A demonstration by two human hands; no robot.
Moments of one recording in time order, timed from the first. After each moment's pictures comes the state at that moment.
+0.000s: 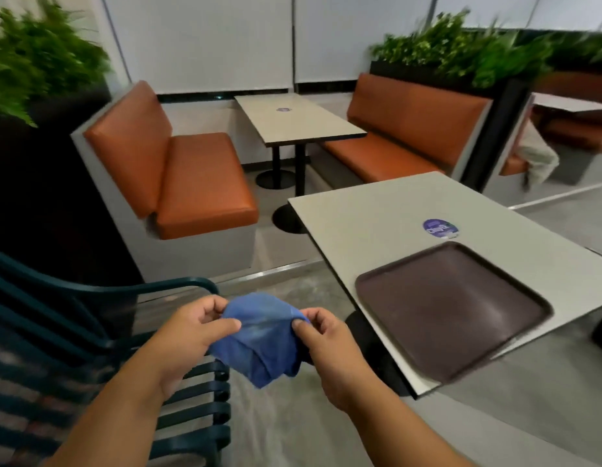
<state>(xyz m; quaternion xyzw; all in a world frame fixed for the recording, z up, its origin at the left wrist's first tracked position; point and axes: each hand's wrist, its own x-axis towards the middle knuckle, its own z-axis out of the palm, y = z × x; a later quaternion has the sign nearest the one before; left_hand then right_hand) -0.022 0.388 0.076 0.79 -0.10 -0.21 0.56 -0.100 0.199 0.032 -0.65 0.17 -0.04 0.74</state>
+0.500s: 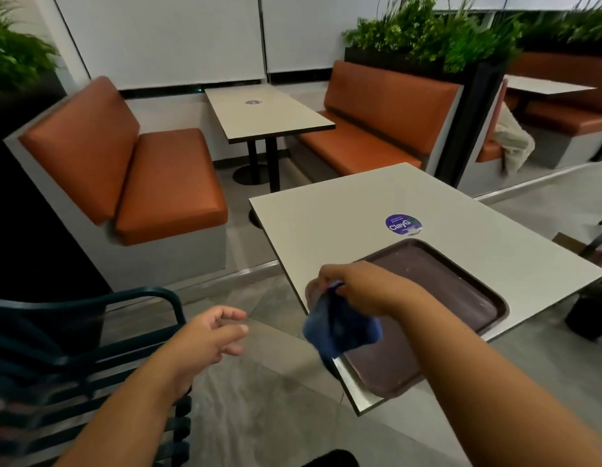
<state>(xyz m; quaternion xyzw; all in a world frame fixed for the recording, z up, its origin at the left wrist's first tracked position) -0.028 0.245 0.062 0.81 -0.06 -0.29 0.50 -0.066 -0.034 0.079 -0.97 0.00 0.10 0.24</state>
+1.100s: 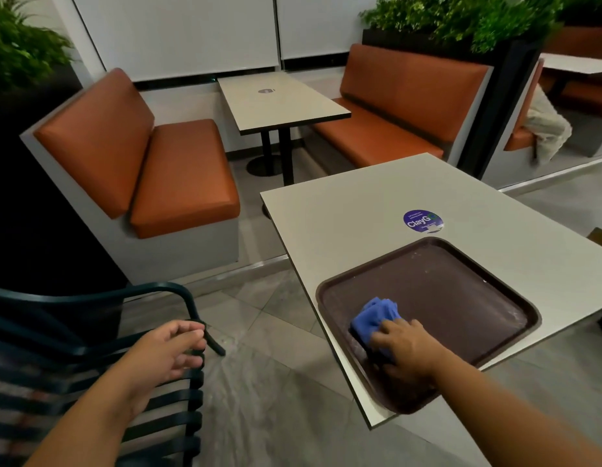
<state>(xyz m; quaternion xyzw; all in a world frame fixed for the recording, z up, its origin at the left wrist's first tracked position) 0.006 0.294 0.038 0.83 0.04 -0.24 0.51 -0.089 -0.105 -0.071 -0.99 -0.05 0.17 0.02</state>
